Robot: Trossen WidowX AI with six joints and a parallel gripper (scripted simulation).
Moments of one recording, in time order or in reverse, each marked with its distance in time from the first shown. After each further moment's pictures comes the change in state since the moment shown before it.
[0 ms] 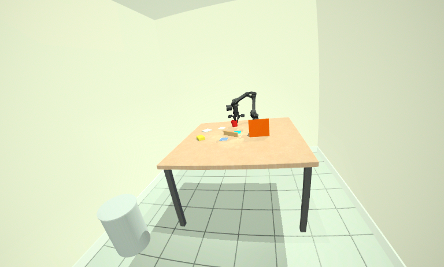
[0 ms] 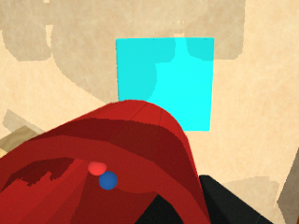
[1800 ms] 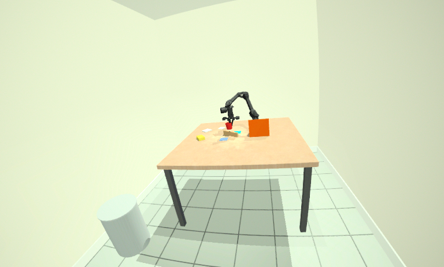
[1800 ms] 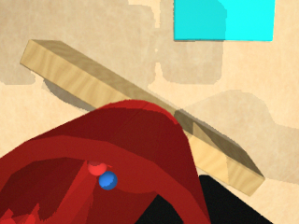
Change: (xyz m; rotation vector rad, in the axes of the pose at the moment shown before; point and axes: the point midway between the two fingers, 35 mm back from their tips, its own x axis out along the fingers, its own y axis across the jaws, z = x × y) arm 0.001 0.050 -0.083 0.002 0.004 0.001
